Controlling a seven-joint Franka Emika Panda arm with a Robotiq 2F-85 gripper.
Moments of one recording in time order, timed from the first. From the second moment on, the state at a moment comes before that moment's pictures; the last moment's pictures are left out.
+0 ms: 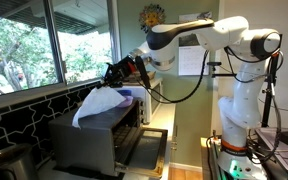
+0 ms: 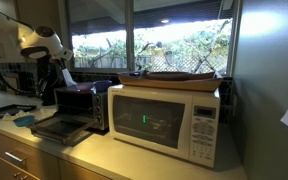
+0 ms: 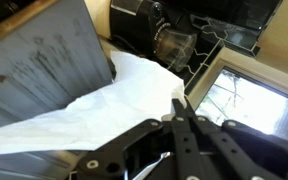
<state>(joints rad) 0.26 -0.28 0.27 -2.13 1.04 2.74 0.04</state>
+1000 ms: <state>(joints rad) 0.26 -0.17 0.12 -1.85 1.05 2.72 -0.57</state>
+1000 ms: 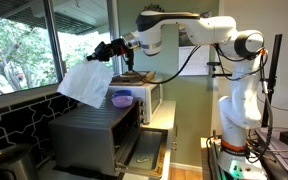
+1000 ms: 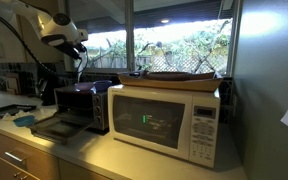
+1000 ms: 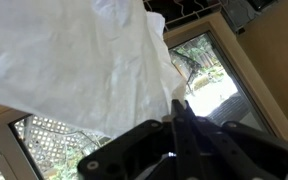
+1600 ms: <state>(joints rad) 0.26 -0.25 0.07 -1.92 1.20 2.74 -0.85</state>
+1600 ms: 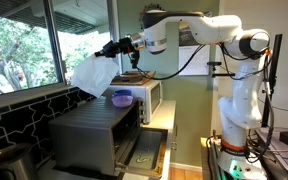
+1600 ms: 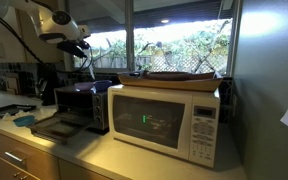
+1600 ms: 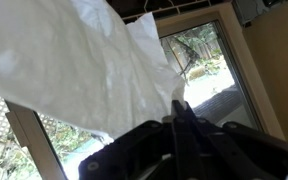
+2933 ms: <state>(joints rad) 0.27 -0.38 0.04 -2.13 1.59 2.74 -1.50</state>
